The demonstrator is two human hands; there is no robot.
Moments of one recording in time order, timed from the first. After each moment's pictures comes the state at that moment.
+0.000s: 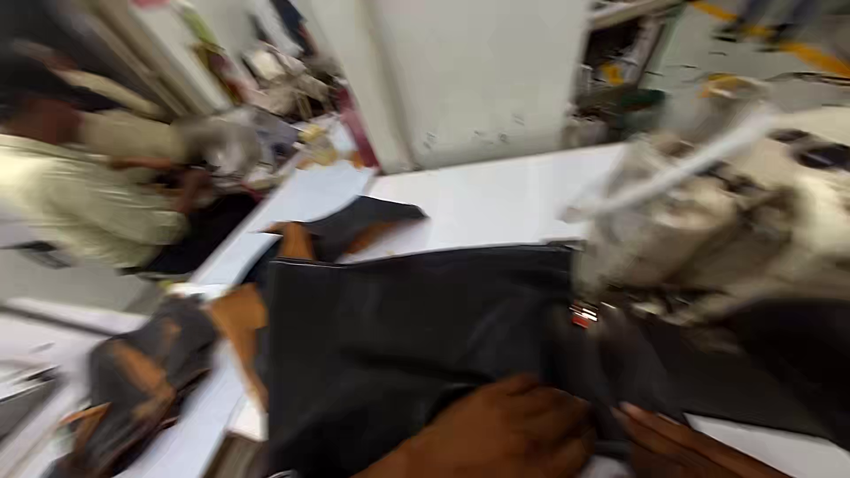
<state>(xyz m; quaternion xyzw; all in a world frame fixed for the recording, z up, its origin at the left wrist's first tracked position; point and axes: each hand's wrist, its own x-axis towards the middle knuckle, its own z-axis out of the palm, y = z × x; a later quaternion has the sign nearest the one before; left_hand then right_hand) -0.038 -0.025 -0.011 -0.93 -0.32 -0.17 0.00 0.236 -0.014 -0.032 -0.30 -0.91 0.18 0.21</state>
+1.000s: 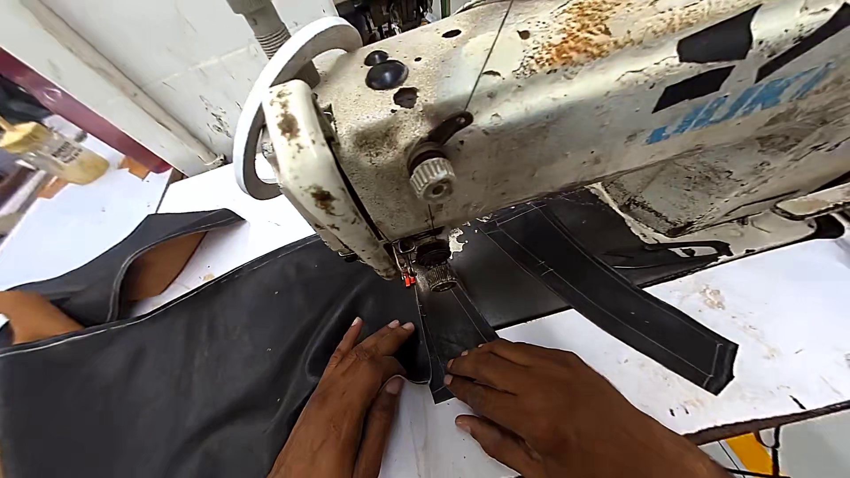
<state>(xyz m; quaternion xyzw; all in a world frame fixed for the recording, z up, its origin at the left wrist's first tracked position) -0.046 -0.016 -0.020 -0.86 -0.41 -0.27 -0.17 0.226 -0.019 -0.046 -0.31 -0.90 0.10 0.29</state>
